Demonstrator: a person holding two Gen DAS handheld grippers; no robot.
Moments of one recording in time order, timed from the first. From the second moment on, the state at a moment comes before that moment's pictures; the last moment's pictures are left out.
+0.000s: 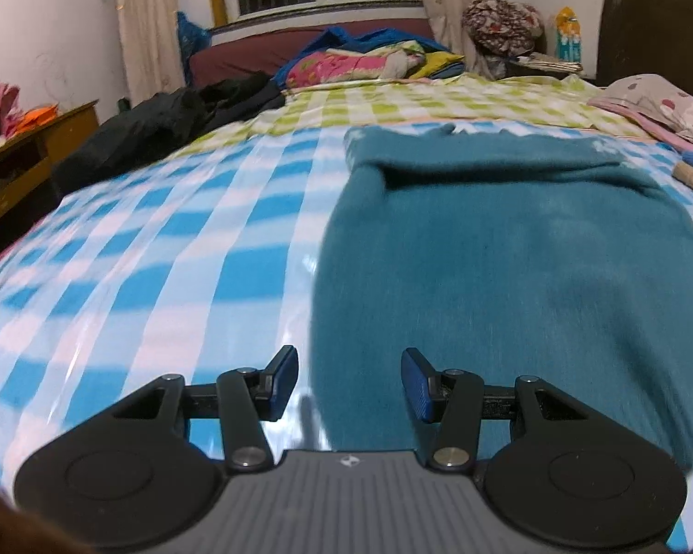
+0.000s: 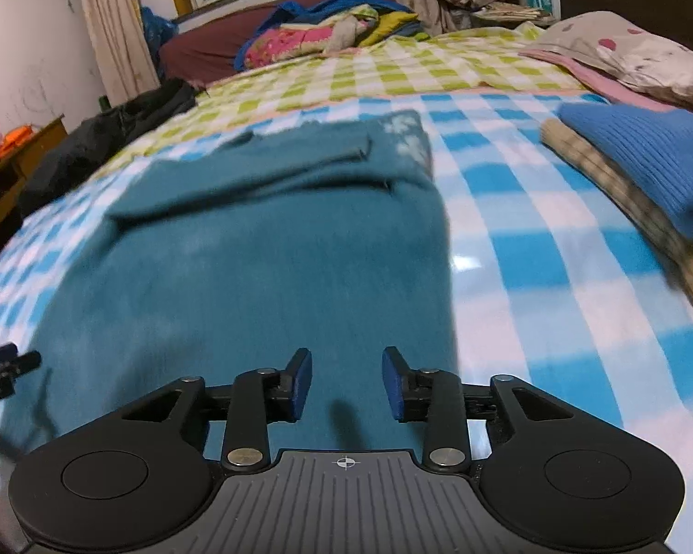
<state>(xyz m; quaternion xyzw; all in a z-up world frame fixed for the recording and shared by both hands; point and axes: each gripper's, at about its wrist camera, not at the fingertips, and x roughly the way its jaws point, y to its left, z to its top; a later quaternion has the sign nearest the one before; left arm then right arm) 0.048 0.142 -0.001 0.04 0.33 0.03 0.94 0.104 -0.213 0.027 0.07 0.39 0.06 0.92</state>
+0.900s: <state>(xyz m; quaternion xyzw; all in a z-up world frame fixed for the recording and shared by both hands) 0.040 0.141 -0.007 -0.03 0.37 0.03 0.93 0.049 -0.238 -0.008 0.14 0.41 0.06 0.90</state>
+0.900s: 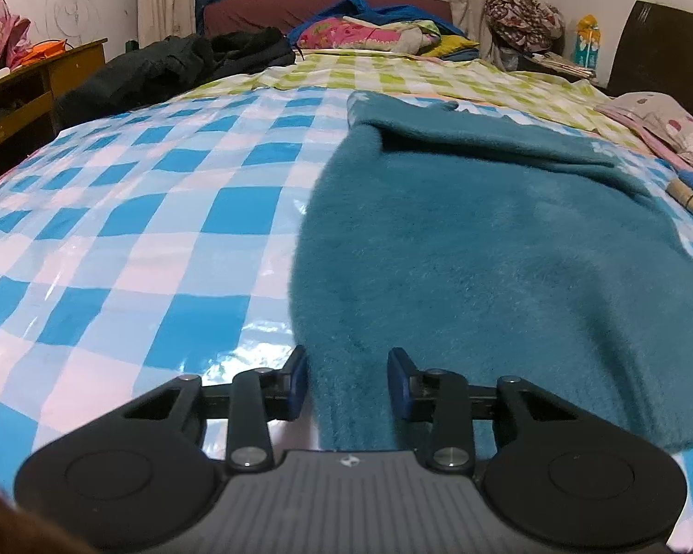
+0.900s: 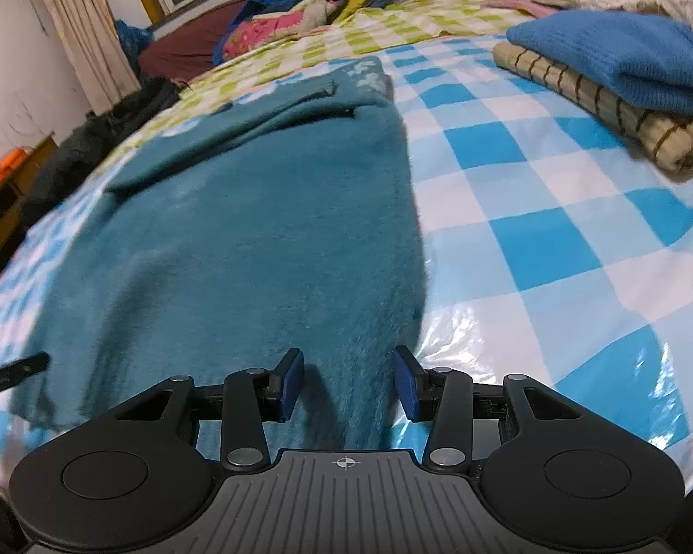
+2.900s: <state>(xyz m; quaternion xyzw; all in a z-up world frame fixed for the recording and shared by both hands) 0.130 0.162 0.063 -0.35 0.29 -0.09 0.89 0.106 -0.267 0.048 0.41 0.29 0.18 0.85</state>
